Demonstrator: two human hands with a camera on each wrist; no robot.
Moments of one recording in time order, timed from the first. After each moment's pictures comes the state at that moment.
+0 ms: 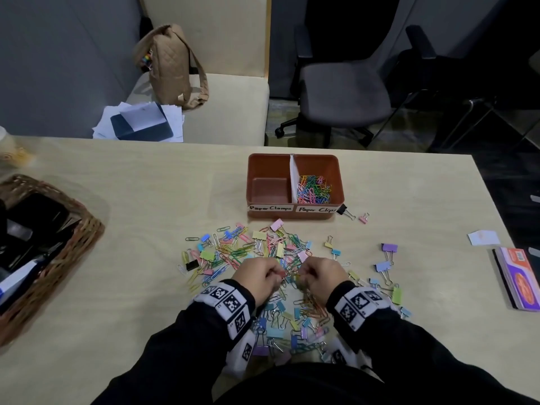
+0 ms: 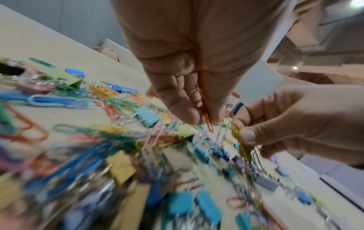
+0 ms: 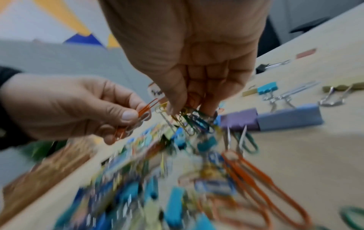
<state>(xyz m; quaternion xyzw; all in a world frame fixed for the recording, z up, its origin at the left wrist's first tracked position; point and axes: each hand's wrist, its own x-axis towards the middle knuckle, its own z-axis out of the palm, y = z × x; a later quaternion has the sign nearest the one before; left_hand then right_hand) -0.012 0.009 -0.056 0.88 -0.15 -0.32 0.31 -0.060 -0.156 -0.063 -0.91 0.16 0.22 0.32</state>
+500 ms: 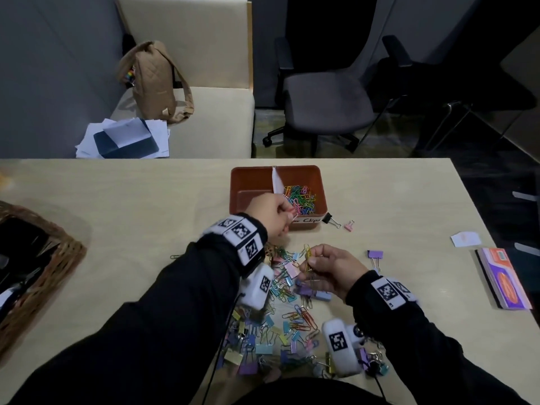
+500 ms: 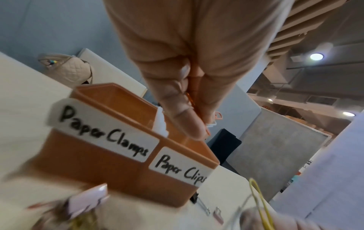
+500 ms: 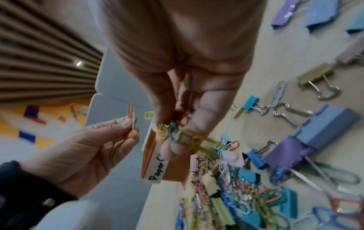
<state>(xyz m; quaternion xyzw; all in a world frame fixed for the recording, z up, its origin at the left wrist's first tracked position) 0.076 -0.067 0.016 0.86 -0.14 -0.28 0.41 -0.047 -0.203 -0.032 -0.47 0.33 0.19 0.80</state>
